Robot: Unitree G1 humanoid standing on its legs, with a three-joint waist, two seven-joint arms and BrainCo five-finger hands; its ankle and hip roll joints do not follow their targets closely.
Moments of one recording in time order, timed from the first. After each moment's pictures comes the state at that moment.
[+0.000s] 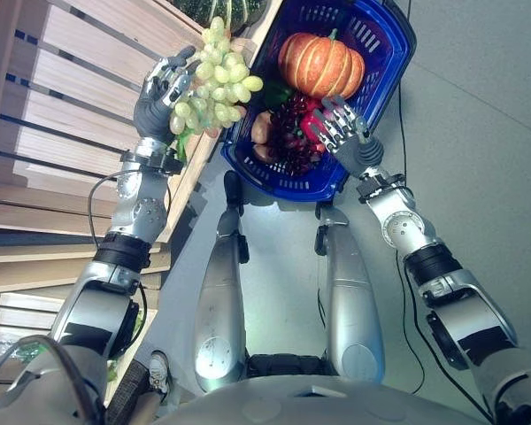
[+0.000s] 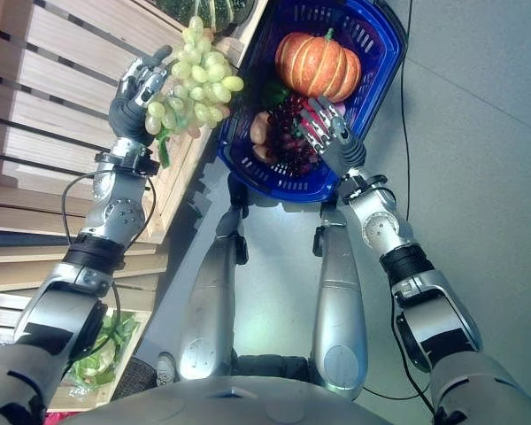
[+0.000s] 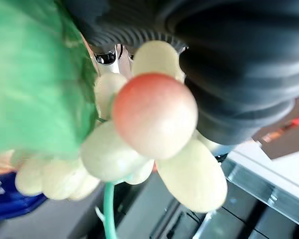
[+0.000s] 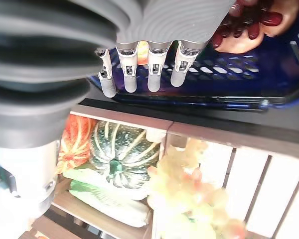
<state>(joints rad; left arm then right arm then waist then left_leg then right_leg) -0.64 0.49 -0.22 0.44 -1.06 -0.40 -0.33 -0.59 -0.44 0.33 0.50 1.24 -0.07 0.39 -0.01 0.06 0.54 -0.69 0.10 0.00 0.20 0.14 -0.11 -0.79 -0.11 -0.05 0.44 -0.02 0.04</state>
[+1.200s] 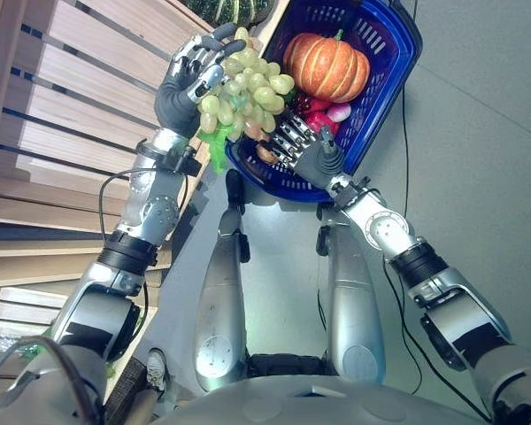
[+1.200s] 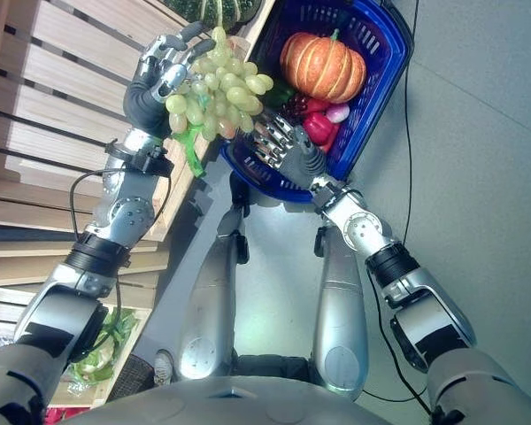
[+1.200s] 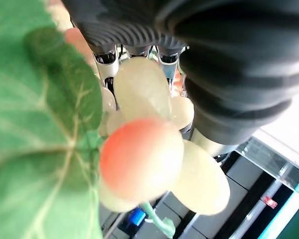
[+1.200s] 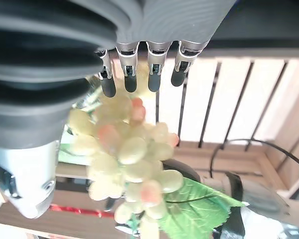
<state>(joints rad) -0.64 0.49 -0.31 0.23 -1.06 -0.39 -0.38 -0.63 -0.40 0.49 0.36 1.41 0.09 0.47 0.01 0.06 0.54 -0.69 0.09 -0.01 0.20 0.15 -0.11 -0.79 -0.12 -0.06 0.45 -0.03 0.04</state>
